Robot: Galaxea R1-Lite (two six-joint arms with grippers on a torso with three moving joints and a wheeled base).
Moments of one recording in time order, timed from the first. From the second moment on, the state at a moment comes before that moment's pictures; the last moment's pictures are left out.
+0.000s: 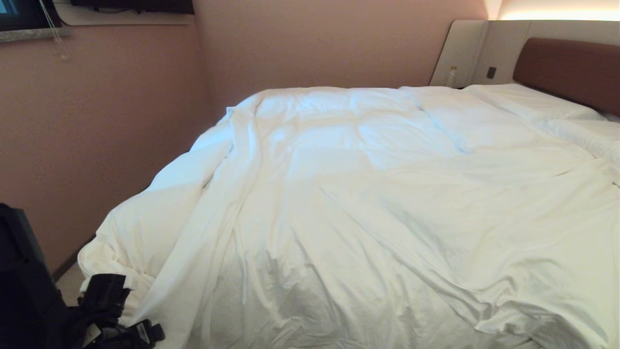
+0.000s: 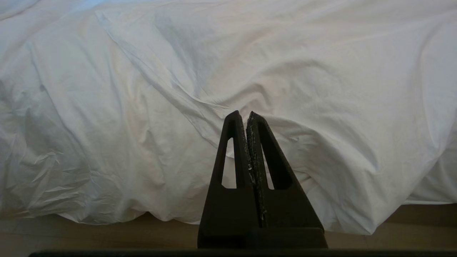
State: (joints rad) left arm 0.10 2.08 -0.32 -0.61 0.12 -0.45; right arm 0.01 0.00 0.00 0.00 0.00 0.01
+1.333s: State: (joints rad) left arm 0.46 1.77 -0.26 -0.60 0.14 -0.30; right arm 0.01 0.00 0.00 0.00 0.00 0.01
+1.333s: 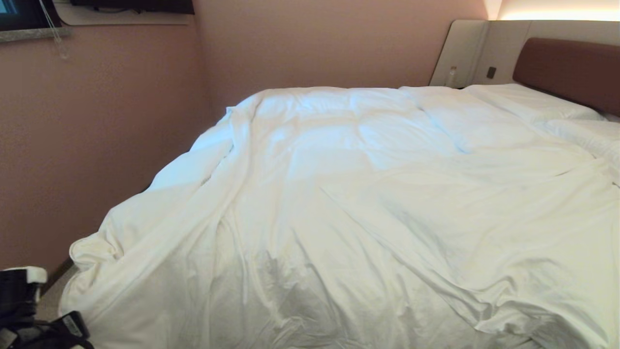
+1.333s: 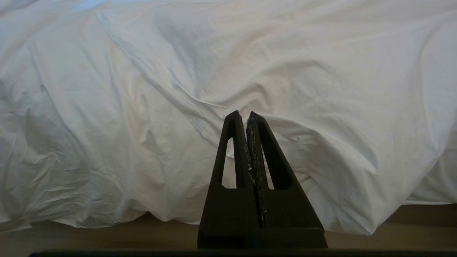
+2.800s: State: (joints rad) left arm 1.43 1.38 -0.69 -0.20 -0.21 -0.02; right arm 0.01 0.00 0.00 0.00 0.00 0.01
